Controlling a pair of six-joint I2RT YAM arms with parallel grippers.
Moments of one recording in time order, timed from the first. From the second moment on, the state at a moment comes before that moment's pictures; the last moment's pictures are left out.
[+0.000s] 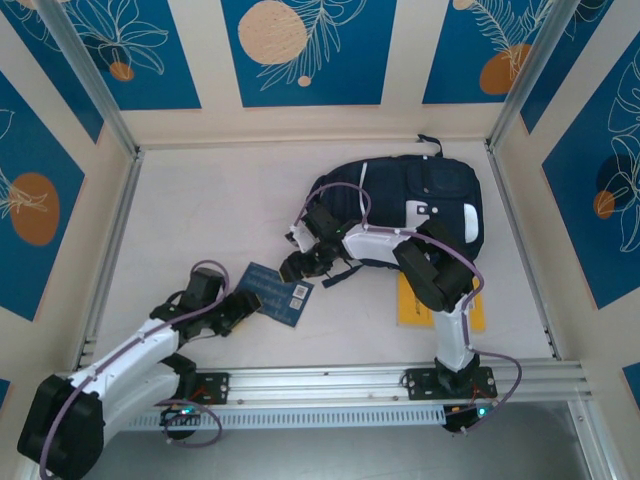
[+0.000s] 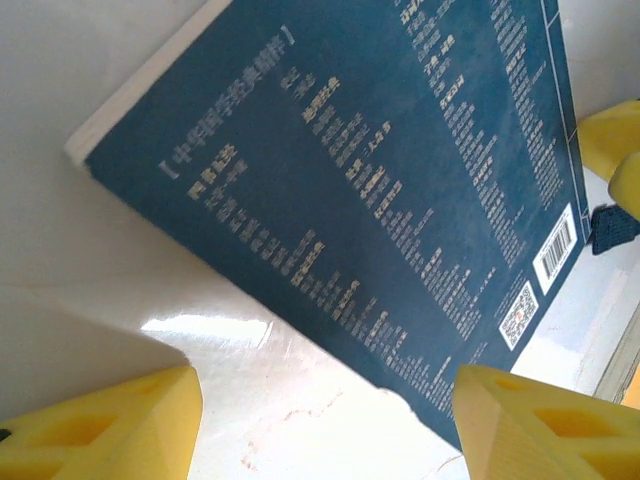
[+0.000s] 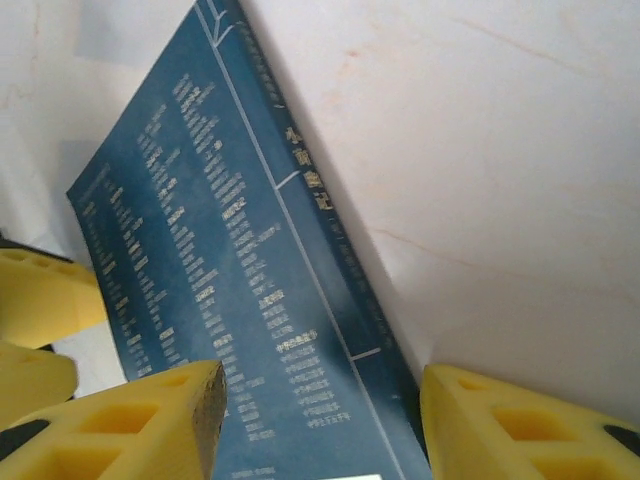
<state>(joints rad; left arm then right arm) -0.43 0.88 0.29 -0.38 0.31 -1.03 0.74 2.01 1.25 -0.33 -0.60 0.36</state>
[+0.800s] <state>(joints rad) -0.41 1.04 0.35 -0.40 0.33 -1.02 0.76 1.99 1.13 -0.21 -0.81 0.48</state>
